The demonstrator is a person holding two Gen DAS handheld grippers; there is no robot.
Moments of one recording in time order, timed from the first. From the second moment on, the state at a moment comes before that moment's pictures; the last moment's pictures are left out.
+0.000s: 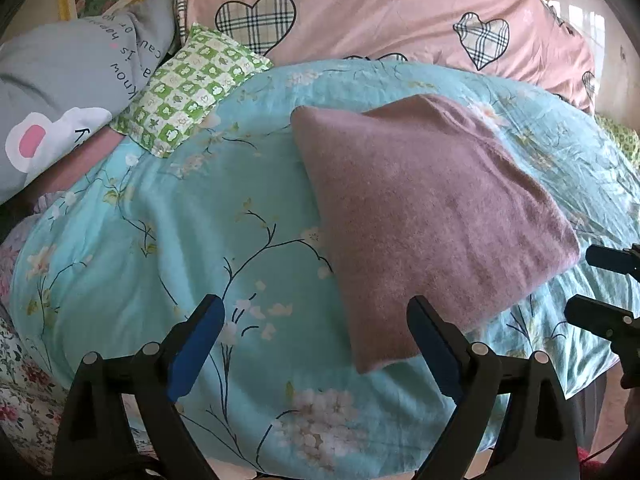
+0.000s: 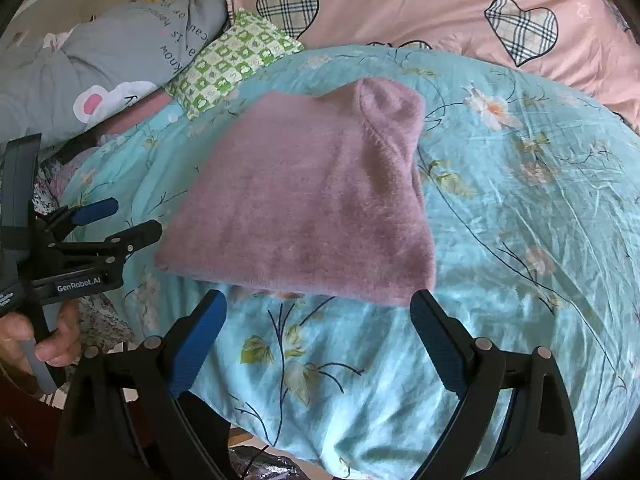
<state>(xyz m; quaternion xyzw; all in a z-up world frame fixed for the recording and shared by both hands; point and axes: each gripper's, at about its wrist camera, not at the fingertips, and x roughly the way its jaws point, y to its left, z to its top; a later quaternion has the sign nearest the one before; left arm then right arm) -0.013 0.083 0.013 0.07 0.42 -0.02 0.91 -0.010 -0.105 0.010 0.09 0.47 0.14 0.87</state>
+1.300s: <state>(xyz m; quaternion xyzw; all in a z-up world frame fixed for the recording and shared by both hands) -0.008 0.078 0.006 0.07 0.44 -0.03 0.90 0.002 -0.101 0.008 0.10 0.47 0.15 0.86</state>
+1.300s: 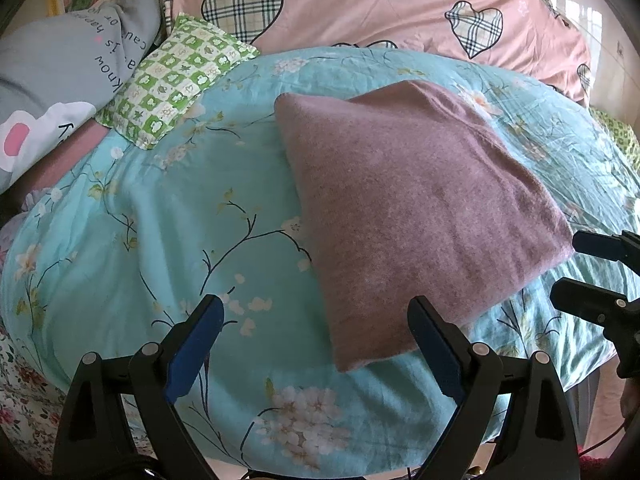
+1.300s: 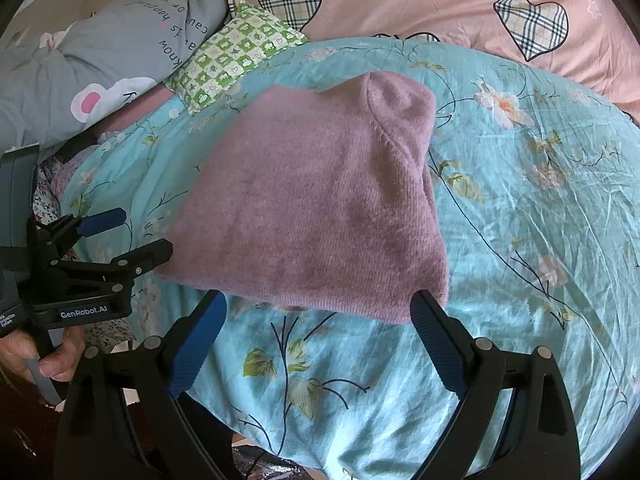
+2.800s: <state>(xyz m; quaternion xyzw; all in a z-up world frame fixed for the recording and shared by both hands) -0.003 0.073 0.012 0.07 0.44 -0.03 0.90 0.016 -0.102 0.018 0.10 0.47 0.16 0.86</state>
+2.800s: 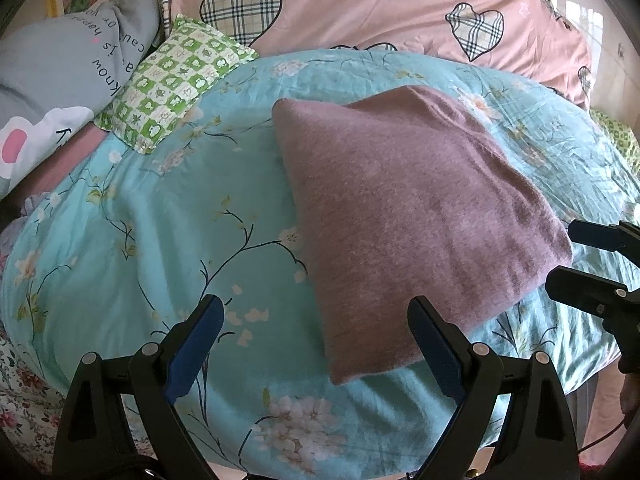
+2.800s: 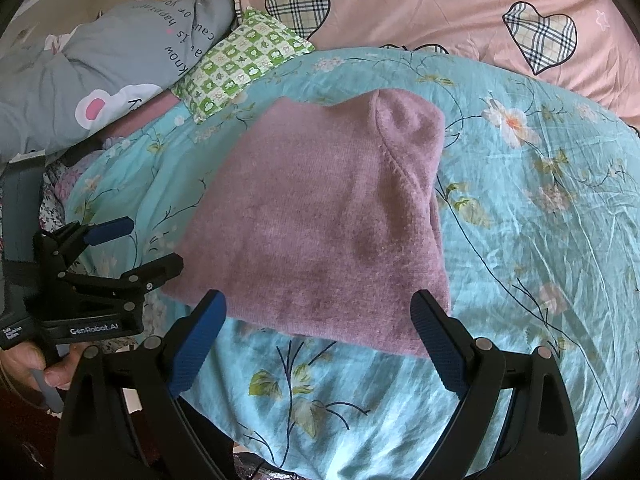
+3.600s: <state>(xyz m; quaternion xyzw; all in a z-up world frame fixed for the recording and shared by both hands) -0.004 0.068 0.011 0.07 0.44 -0.04 0.90 0.016 -0.103 0.017 0.10 0.47 0.16 0.86</state>
